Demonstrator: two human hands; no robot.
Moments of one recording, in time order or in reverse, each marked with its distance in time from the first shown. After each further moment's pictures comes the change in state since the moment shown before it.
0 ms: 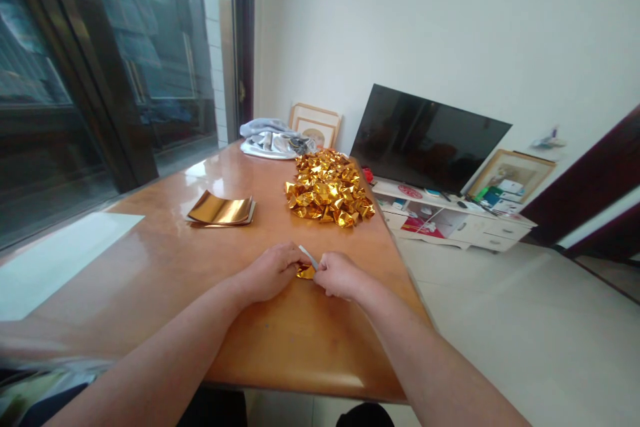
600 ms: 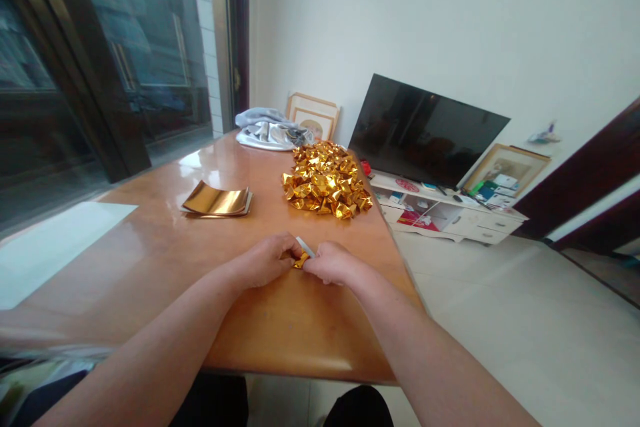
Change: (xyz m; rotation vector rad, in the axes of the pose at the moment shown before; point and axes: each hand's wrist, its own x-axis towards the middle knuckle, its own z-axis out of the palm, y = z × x) left_hand 0.005 -0.006 0.000 -0.264 -0.009 -0.049; right_hand -0.003 -0.021 -0.006 -0.054 -0.046 0.059
